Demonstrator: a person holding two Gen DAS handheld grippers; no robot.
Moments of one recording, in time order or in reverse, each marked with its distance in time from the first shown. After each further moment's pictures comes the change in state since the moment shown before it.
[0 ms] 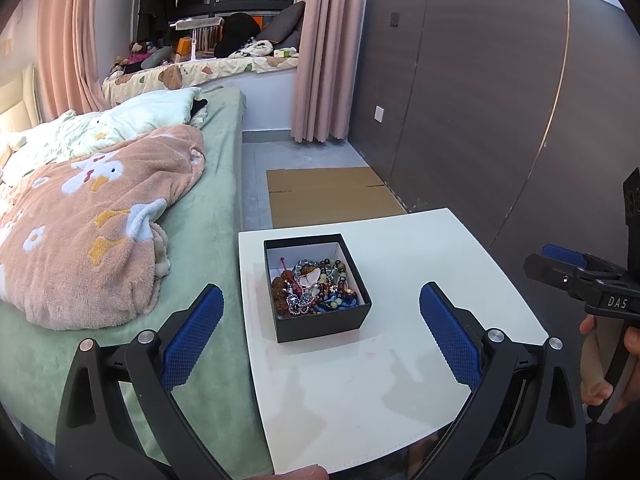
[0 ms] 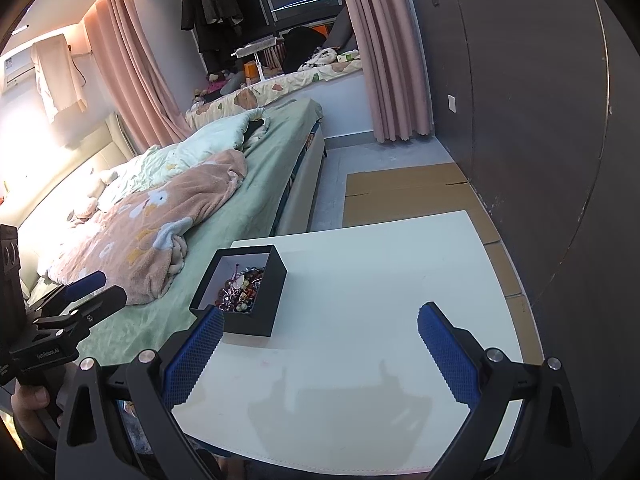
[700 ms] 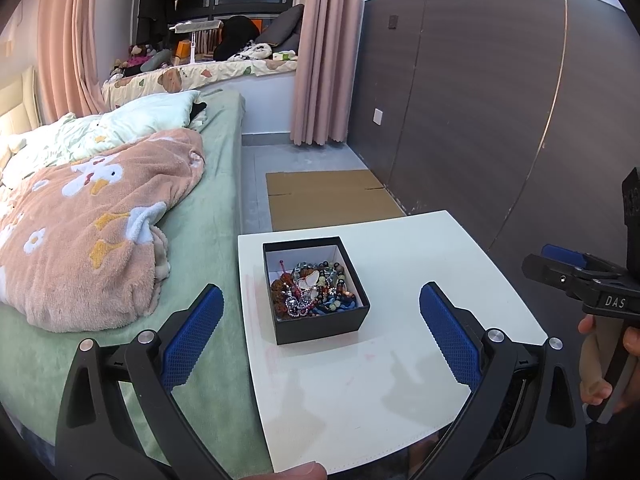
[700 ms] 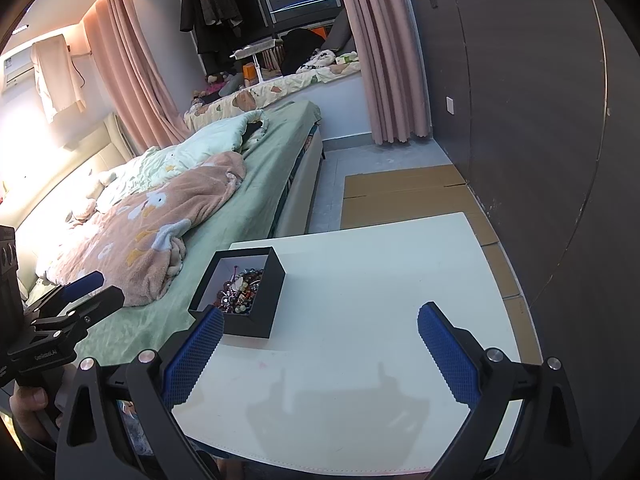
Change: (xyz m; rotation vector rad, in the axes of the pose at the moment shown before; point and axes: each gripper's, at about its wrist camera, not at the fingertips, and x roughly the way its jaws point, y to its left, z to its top) left arm -0.001 -0.004 0.002 0.005 -0.009 0.004; right arm -0.002 -0.002 0.001 0.000 -0.005 -0.006
